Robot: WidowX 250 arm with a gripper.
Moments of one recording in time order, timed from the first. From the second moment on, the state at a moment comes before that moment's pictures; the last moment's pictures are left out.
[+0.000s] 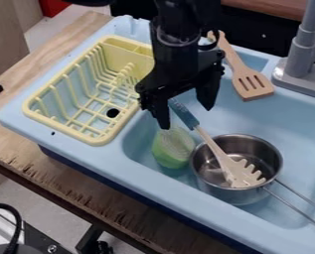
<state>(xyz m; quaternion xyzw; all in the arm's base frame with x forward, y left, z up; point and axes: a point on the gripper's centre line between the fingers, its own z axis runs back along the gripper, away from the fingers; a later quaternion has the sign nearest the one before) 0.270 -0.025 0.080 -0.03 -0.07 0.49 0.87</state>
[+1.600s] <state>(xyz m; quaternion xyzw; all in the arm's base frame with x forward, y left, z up) 0.265 -0.018 0.072 -0.03 -0.03 0.55 0.84</state>
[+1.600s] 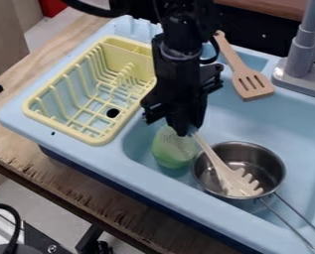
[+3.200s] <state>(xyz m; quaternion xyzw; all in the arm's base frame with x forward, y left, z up) 0.285 0.058 0.104 0.01 -0.01 0.27 0.96</state>
